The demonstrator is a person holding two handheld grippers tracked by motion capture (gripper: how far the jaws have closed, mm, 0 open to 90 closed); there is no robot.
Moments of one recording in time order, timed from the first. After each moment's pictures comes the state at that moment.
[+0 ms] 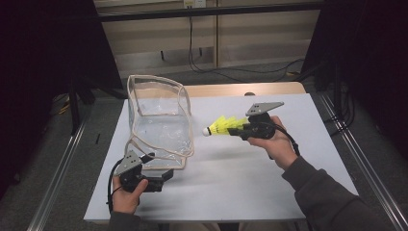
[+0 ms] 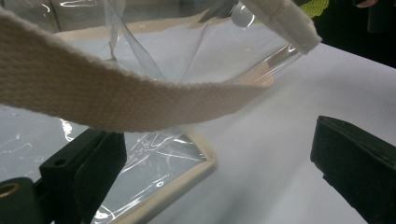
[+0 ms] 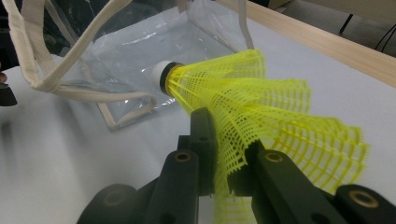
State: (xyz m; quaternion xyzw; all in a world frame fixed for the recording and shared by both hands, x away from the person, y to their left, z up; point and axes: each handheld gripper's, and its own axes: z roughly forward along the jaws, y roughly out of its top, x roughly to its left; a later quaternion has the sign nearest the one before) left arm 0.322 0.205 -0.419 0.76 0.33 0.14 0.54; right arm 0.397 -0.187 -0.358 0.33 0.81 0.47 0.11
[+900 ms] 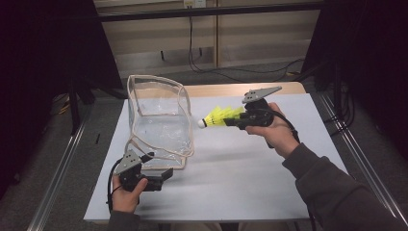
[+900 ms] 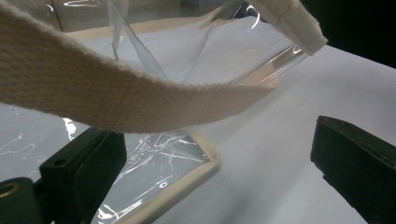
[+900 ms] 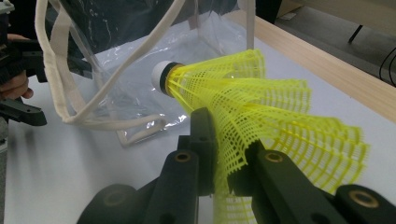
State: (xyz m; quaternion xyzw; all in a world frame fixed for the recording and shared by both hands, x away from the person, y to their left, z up) left arm 0.323 0.208 -0.419 0.76 0.34 0.14 0.54; right arm 0.408 -0.177 -0.320 0.30 0.82 0.47 0.11
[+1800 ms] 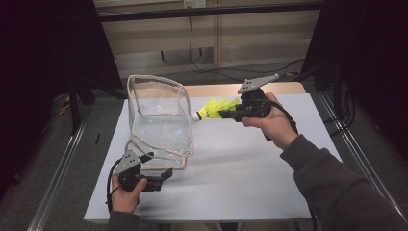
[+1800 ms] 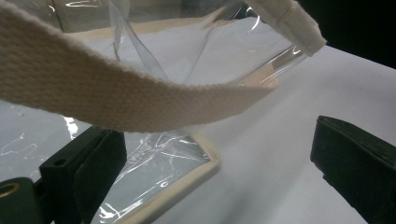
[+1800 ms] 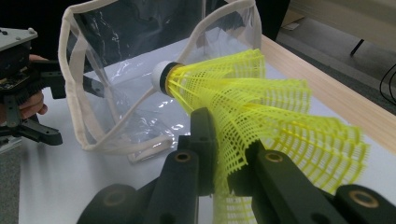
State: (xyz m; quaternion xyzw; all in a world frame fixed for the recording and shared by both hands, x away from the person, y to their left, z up) left arm 0.323 0.208 -0.418 0.76 0.34 0.14 0.54; right arm 0.412 -0.164 -0.289 0.28 0.82 0.48 0.11
